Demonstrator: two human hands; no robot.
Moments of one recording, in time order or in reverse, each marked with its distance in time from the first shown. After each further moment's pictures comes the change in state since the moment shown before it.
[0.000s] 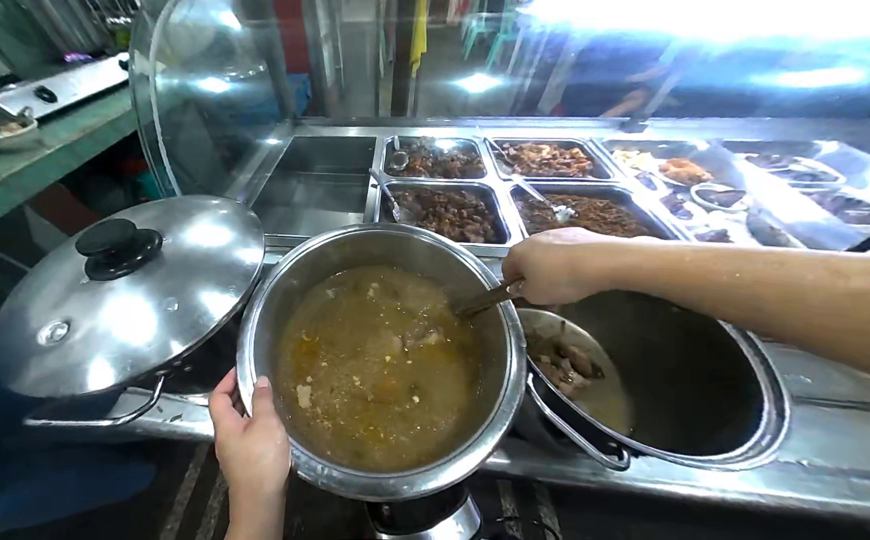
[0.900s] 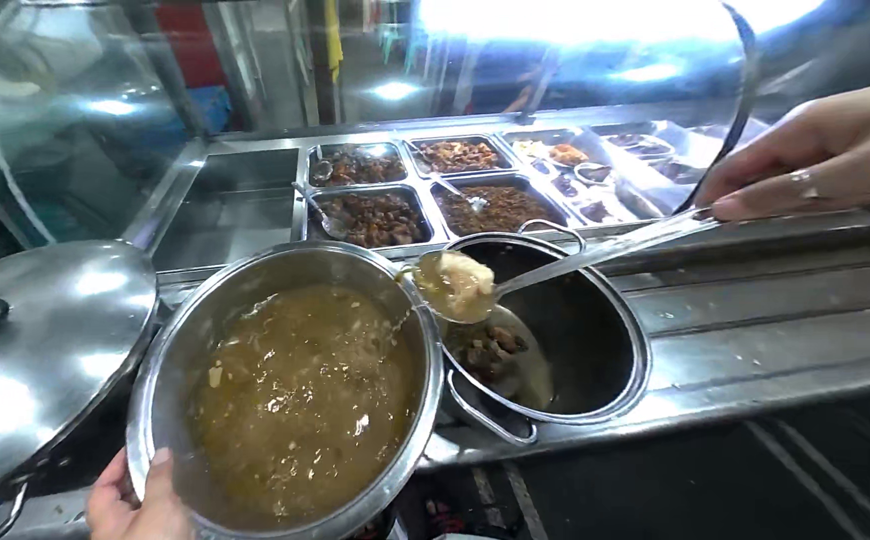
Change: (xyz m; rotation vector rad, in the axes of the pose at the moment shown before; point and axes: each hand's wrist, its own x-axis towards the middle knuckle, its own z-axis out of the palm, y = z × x) left_hand 0.000 -0.001 -0.005 0.072 -0.062 0.059; right_hand -0.145 0.219 0.002 0.609 -0.047 -0.341
